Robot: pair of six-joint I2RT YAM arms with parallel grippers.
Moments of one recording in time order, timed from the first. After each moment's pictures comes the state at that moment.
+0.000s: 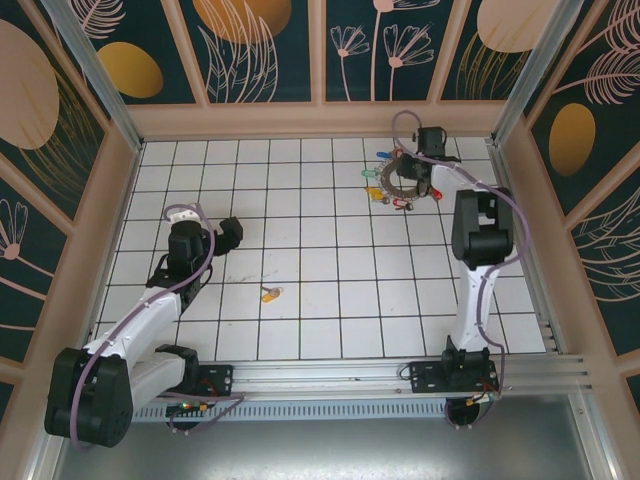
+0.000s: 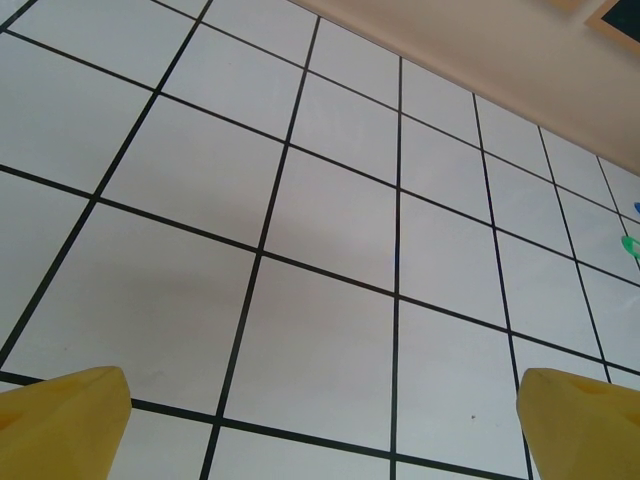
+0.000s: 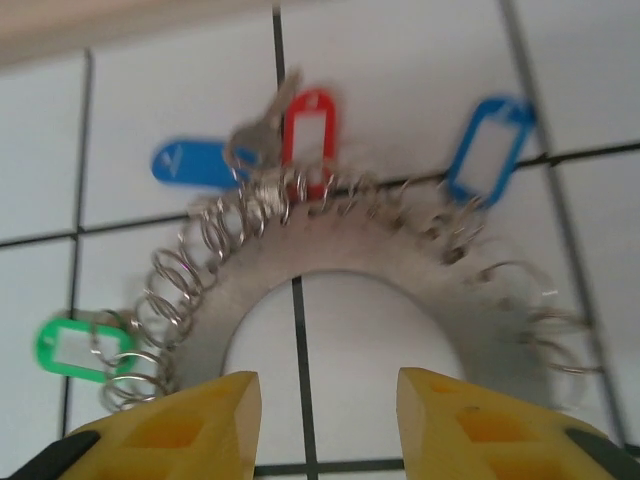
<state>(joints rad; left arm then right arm) -0.20 1.06 0.45 0.11 -0.07 -0.54 0.11 2.22 1.66 -0.28 -0.05 0.21</state>
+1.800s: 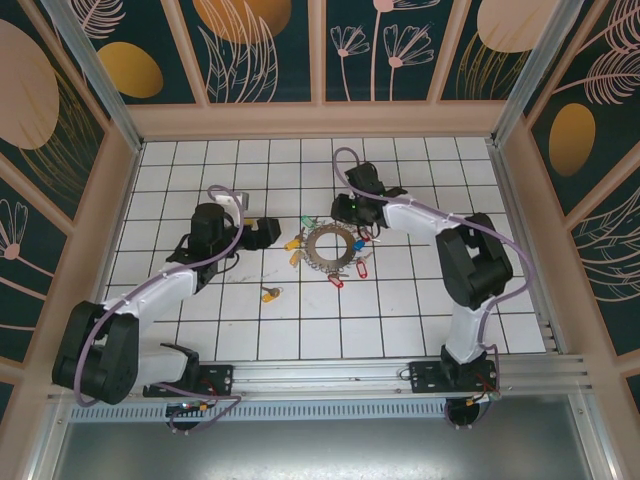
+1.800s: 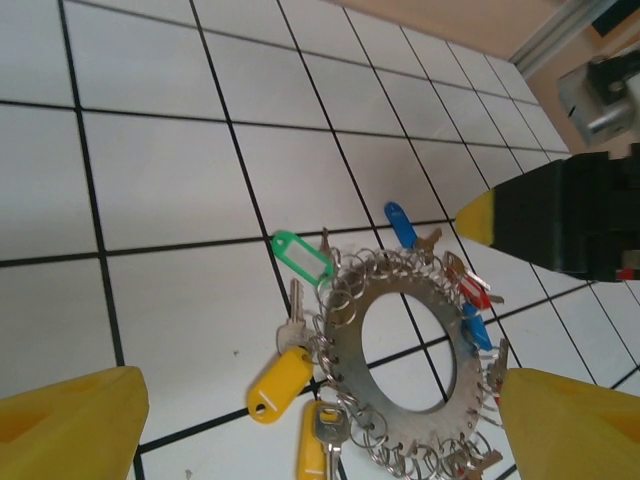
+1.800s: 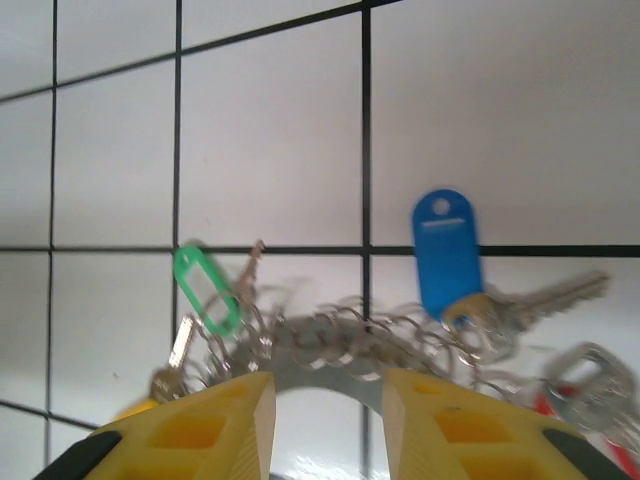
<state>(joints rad) -0.32 1.27 0.59 0.20 0.32 -0.44 0.55 1.88 1.29 -0.32 -0.09 0.64</state>
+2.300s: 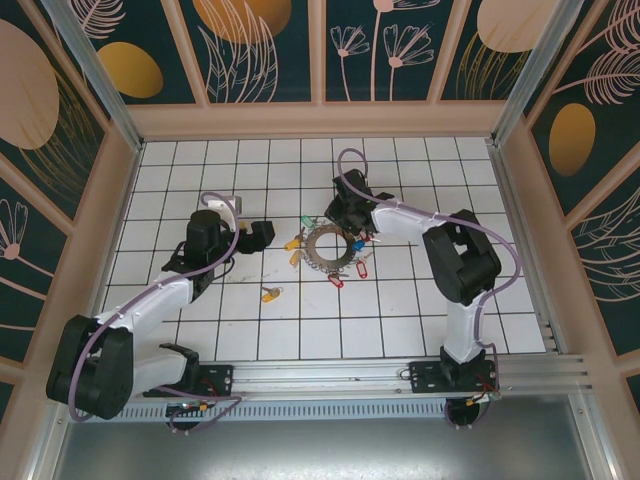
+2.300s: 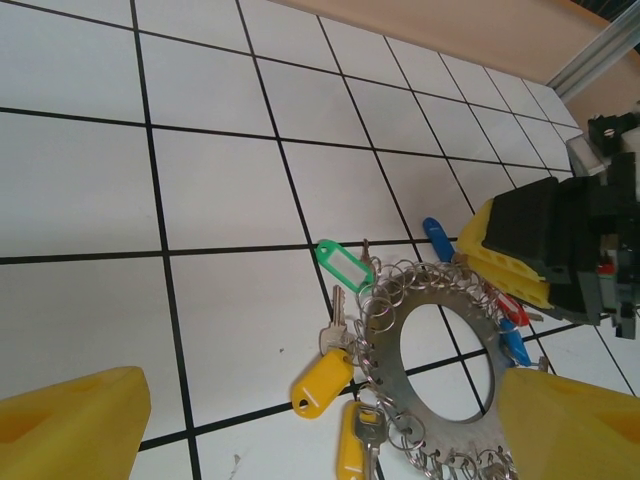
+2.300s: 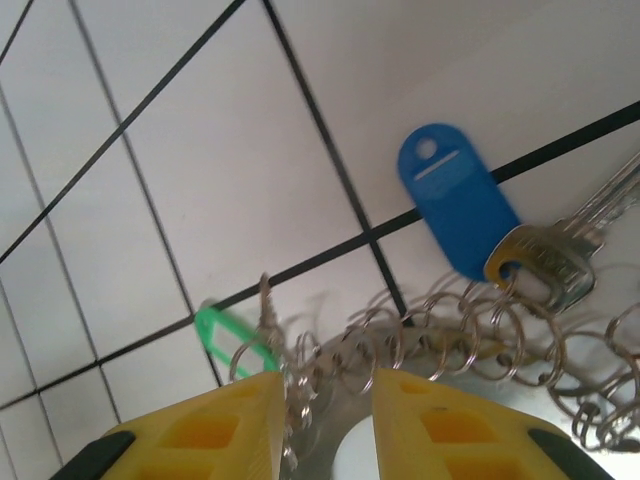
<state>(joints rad) -0.32 1.20 0.54 0.20 0.23 -0.43 0.60 1.94 1.29 -0.27 -0.01 1.10</state>
